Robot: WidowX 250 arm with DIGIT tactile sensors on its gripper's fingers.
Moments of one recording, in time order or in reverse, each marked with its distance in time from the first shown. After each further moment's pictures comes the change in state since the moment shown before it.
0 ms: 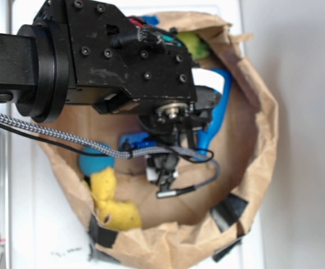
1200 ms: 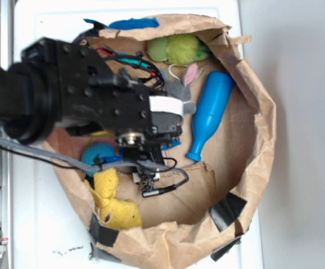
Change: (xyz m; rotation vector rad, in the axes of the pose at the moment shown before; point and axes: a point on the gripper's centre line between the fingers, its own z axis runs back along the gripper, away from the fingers) arm -0.013 0.000 -0.045 0.059 -0.051 0.045
